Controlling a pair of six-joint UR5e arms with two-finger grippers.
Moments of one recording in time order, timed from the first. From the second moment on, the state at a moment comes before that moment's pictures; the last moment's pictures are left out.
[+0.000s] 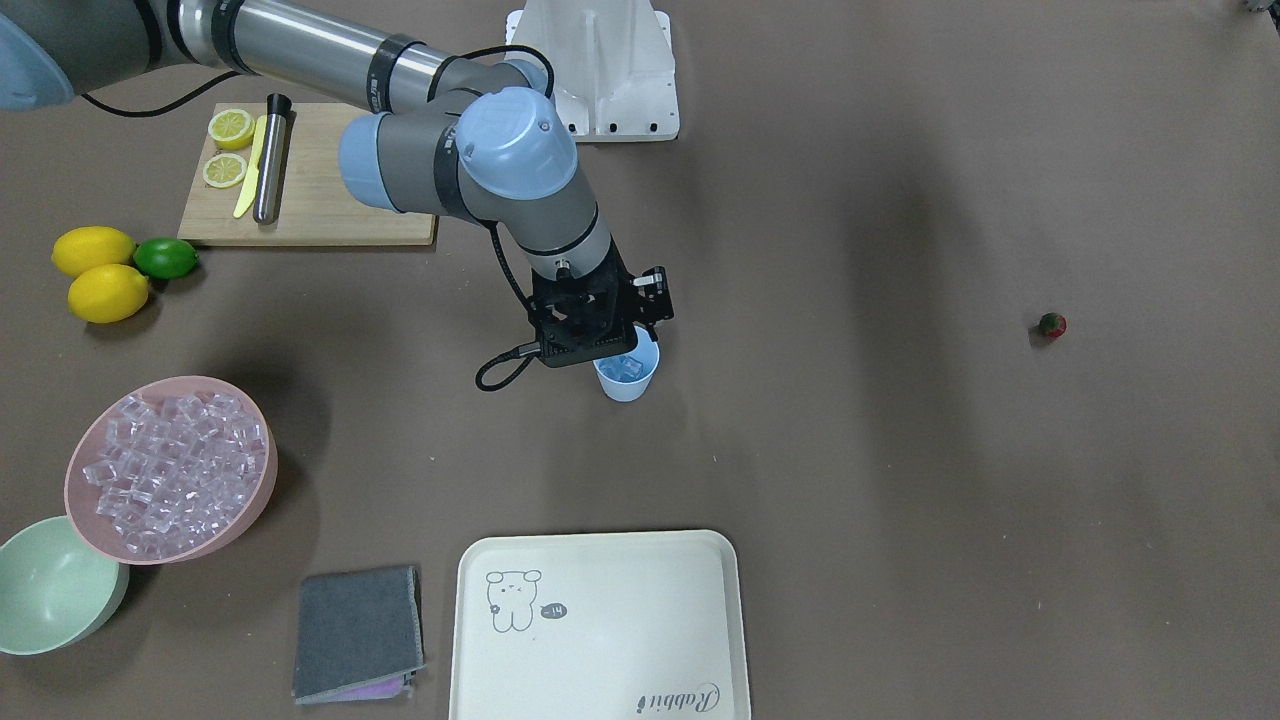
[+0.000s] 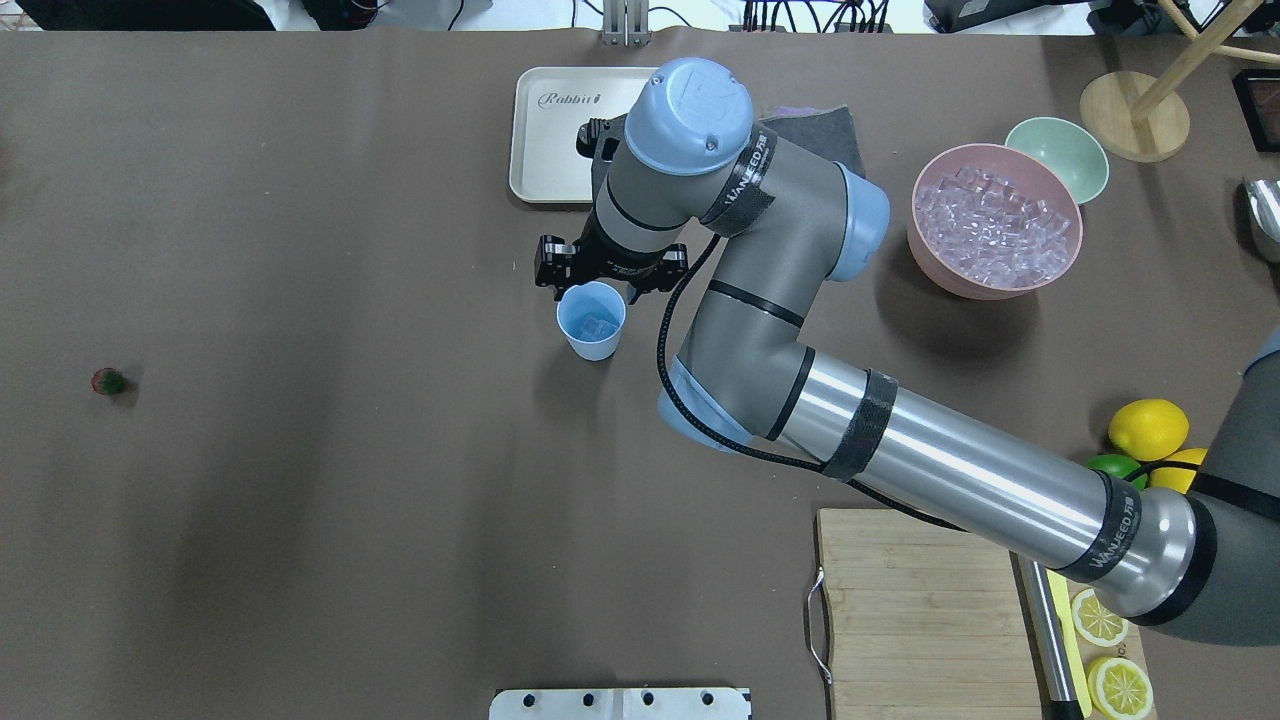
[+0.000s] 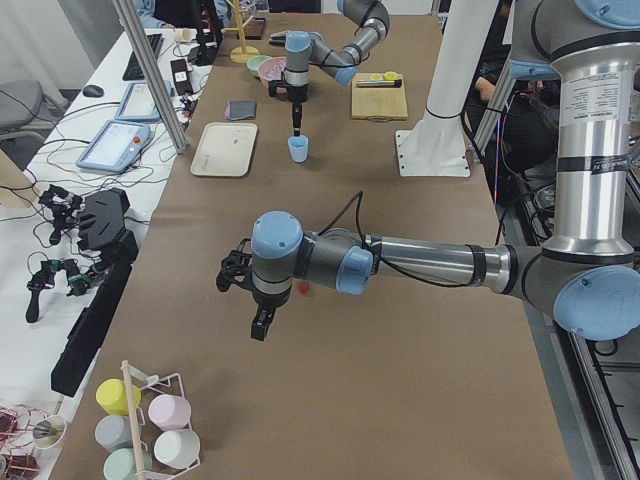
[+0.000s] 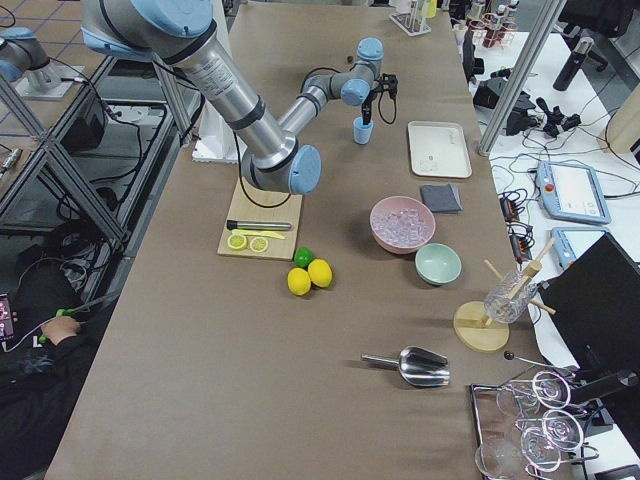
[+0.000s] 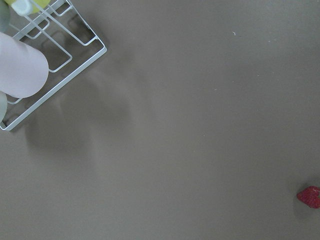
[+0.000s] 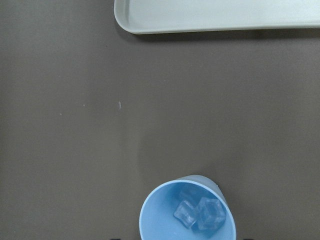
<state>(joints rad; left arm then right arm) -1.56 -1.52 -1.73 -1.75 -2.32 0.04 0.63 -0.68 1.41 -1.32 2.05 1.16</state>
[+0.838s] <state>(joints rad) -1.18 -1.49 -1.68 -2.36 -2.28 -0.56 0.93 -1.04 1.74 -1.40 2.29 0.91</state>
